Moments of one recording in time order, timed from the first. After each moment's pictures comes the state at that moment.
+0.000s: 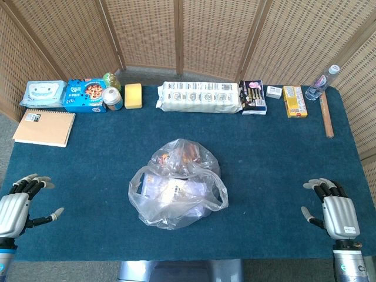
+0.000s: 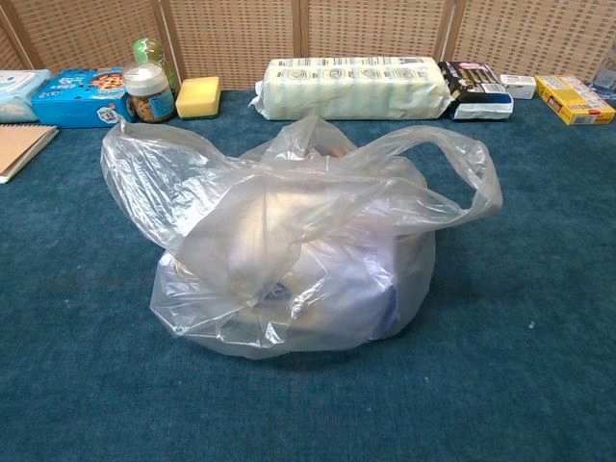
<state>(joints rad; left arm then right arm) -0.07 -1.08 -0.01 -1.85 1.48 1.45 0.03 0.07 -1.20 0.07 -1.68 -1.50 1.49 -0.10</state>
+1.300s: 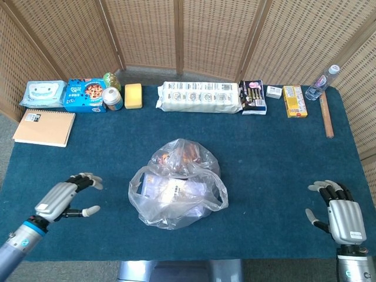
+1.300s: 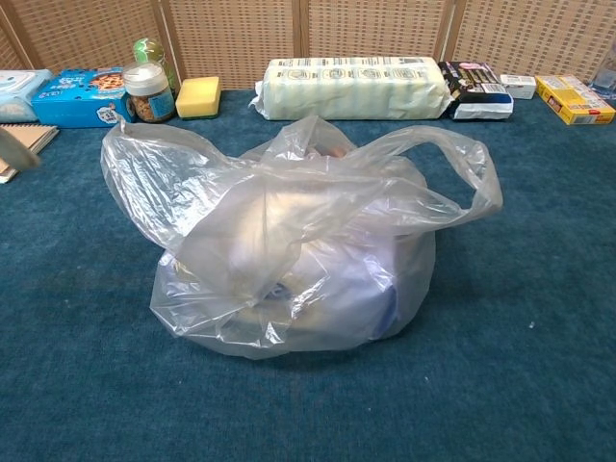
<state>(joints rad) -0.36 -0.92 -0.01 -1.93 1.58 1.01 -0.33 0.03 -1.17 0.06 -1.73 -1.52 1.55 -0.12</state>
